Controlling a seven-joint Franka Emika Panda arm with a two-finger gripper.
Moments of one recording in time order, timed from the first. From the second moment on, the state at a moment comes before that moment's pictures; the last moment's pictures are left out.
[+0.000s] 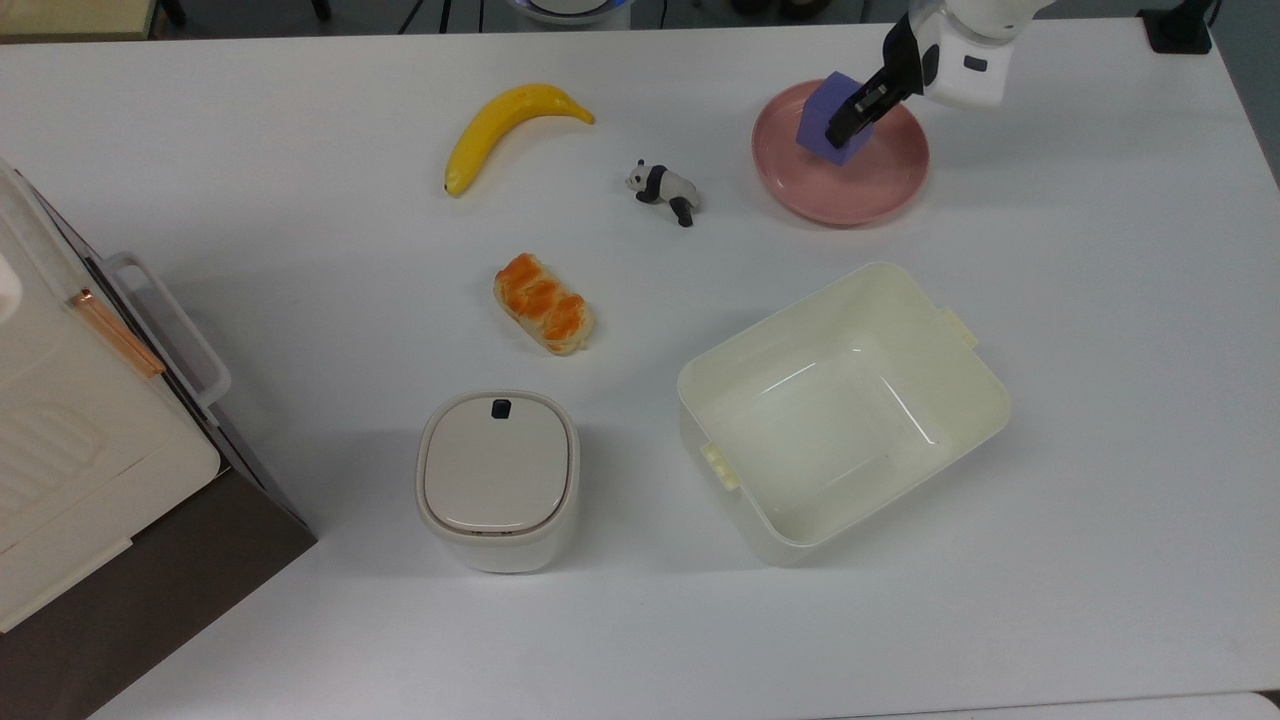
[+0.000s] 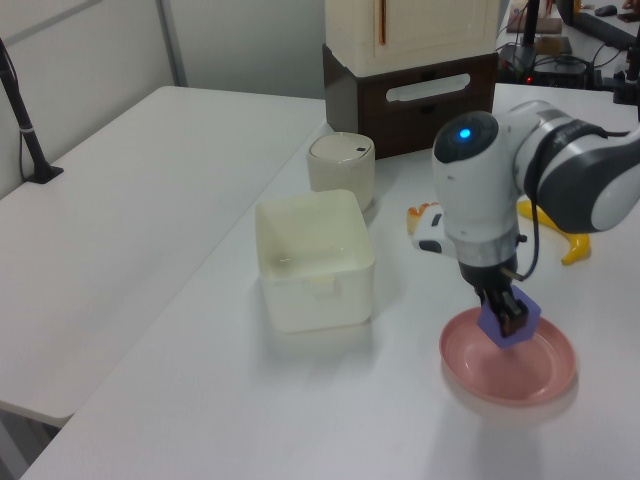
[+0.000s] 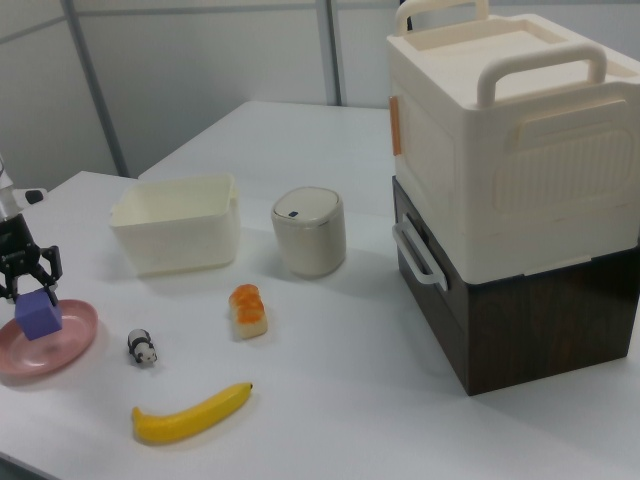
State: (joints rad) arm 0.37 0.27 0.36 -1.84 -0.21 1.81 0.07
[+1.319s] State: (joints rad) arm 0.20 0.17 0.09 -1.48 -0.14 1.69 0.14
